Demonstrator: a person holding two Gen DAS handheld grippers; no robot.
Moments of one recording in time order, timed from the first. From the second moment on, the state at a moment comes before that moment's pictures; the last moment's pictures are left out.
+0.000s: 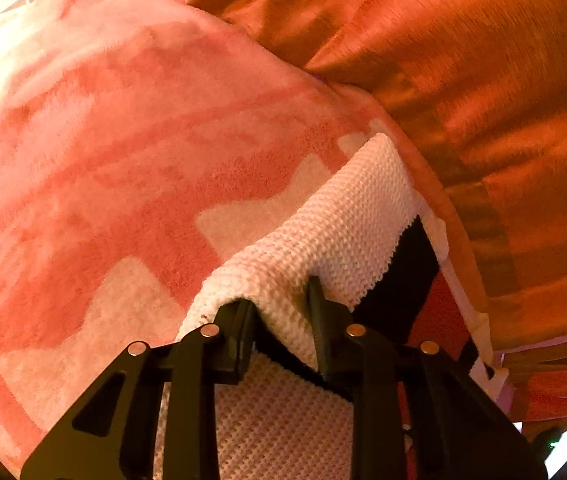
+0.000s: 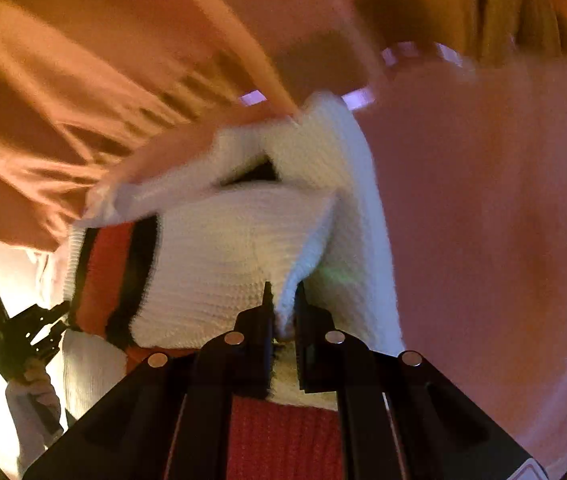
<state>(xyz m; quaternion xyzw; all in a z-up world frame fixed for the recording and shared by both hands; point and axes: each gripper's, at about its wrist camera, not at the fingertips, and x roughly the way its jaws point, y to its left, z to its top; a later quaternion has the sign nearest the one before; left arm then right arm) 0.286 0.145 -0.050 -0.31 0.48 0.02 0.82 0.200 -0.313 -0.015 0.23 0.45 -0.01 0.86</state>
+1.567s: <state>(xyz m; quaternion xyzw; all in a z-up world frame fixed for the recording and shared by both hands) 0.252 0.127 -0.012 -0.21 0.46 0.03 0.86 0.242 -0.152 0.027 0.04 0.45 0.06 0.89</state>
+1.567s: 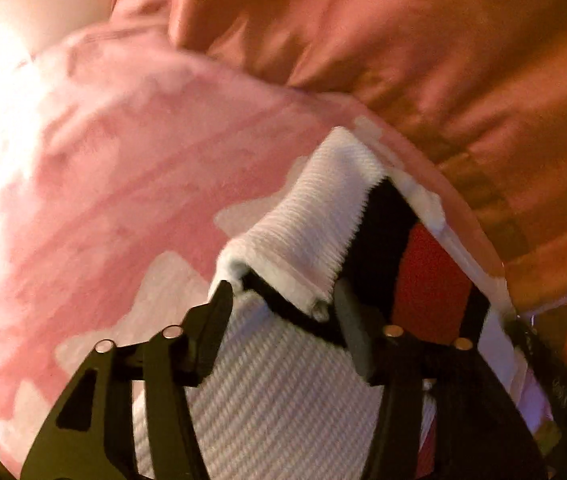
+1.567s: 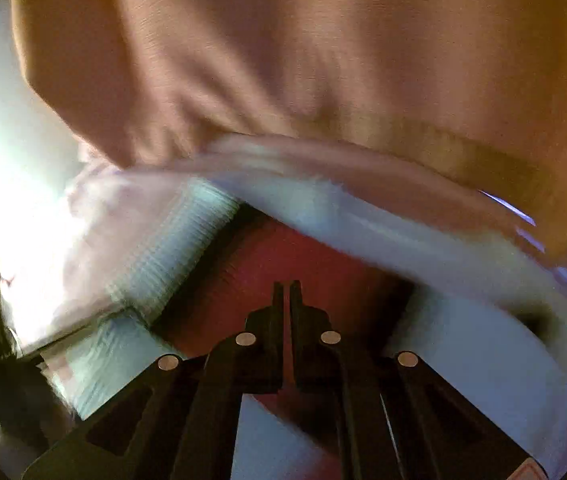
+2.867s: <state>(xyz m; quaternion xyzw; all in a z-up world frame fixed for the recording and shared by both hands) 0.221 0.002 -0.022 0.05 0.44 -0.03 0.89 0.187 -0.258 0.000 0.11 0.47 -0.03 0.87</state>
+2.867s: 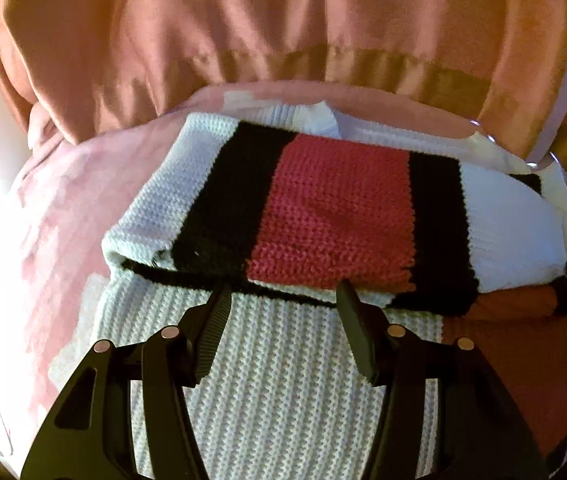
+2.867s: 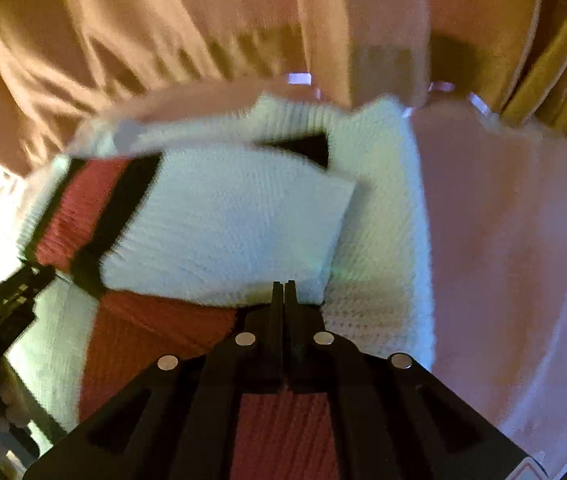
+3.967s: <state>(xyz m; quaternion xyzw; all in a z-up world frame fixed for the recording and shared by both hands) 0.289 0.106 -0.047 -0.08 0.48 0.03 0.88 0.187 -0.331 -0.030 0.19 0.48 -0.08 0.85</state>
